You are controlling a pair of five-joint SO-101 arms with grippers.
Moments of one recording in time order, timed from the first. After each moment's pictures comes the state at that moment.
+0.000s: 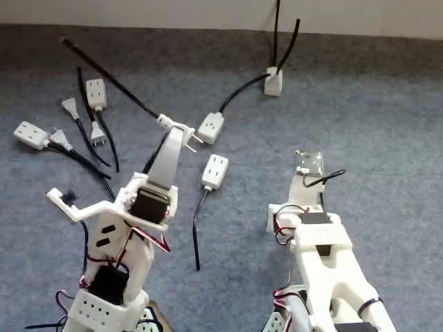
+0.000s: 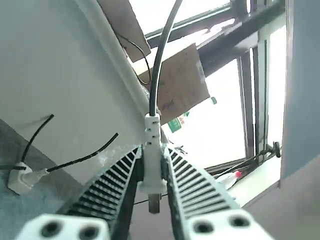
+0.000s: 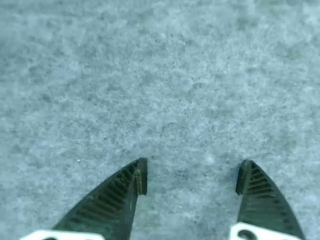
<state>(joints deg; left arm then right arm) 17.0 -104.0 96.0 -4.6 68.0 -8.2 -33.5 73.0 34.9 -5.8</state>
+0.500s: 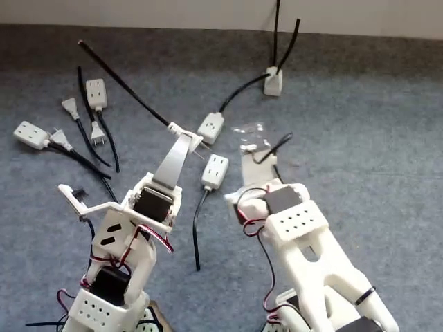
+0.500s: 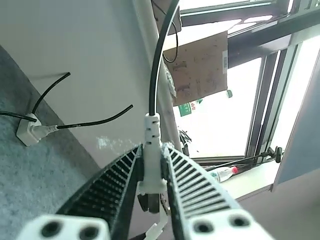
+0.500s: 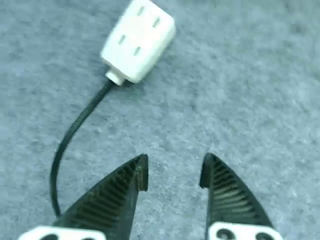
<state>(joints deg) 19.1 -104.0 96.0 2.2 74.4 -29.0 -33.5 51.1 55.6 -5.3</state>
